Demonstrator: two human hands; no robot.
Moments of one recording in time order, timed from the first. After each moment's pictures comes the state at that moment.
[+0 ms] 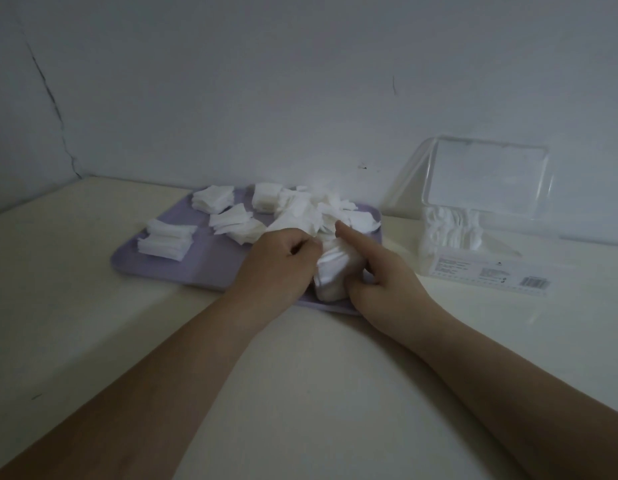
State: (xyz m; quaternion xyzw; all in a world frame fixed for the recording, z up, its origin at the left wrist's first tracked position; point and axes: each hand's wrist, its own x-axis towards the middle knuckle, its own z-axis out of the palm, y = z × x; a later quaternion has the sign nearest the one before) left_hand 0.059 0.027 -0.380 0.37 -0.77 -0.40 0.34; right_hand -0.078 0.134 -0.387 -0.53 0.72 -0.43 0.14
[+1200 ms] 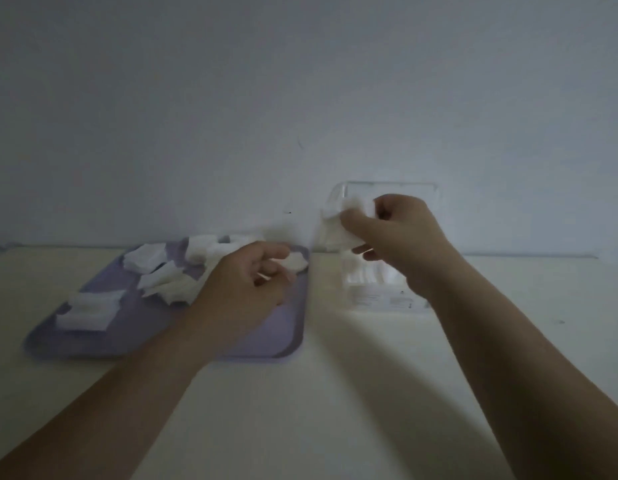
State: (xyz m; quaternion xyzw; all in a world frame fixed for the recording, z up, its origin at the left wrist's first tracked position) left_hand 0.008 0.045 -0.341 0.28 -0.76 -0.47 0.35; right_hand -0.170 0.170 -0.279 -0.39 0.72 -0.56 0.09
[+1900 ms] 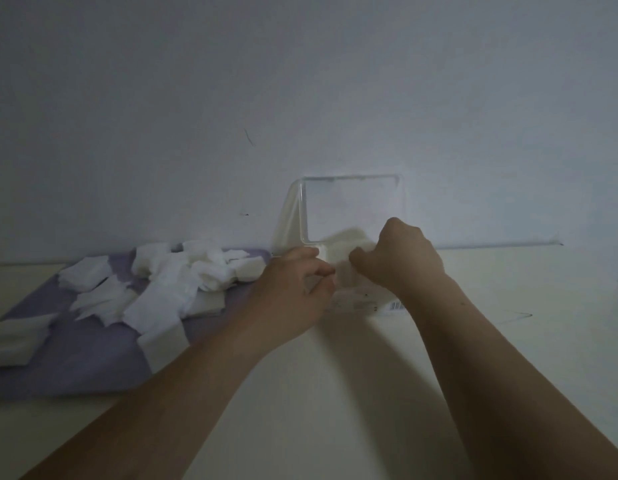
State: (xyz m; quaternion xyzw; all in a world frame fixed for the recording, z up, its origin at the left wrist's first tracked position) left_hand -0.100 0.071 -0.364 0.22 -0.89 -0.29 0.26; right_hand -0.242 0.176 -0.317 -0.29 0.92 -0.27 0.00
